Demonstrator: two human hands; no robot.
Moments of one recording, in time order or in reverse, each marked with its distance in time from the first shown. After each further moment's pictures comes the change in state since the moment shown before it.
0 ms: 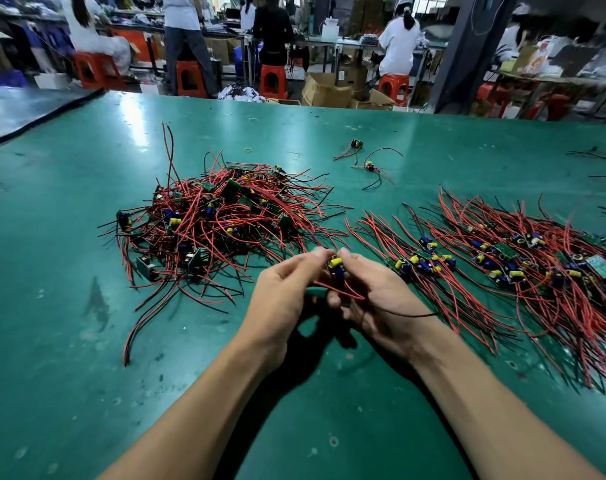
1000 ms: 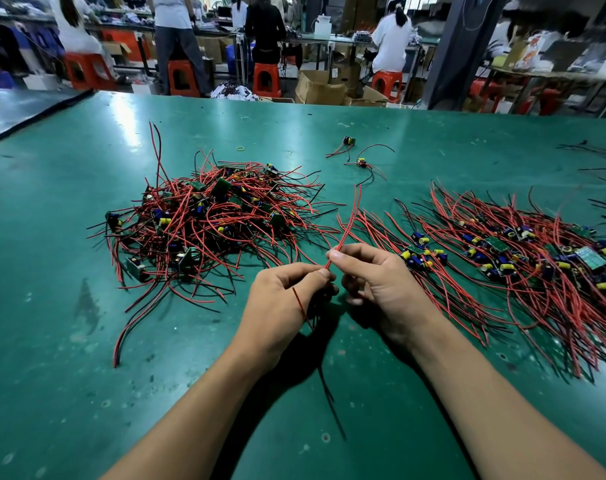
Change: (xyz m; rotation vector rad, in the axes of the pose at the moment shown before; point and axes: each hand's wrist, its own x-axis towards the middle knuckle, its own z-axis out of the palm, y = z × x) left_hand 0.001 -0.011 -0.003 0.300 0.048 0.144; right_hand 0.007 0.000 -0.020 -0.100 0.137 -0.137
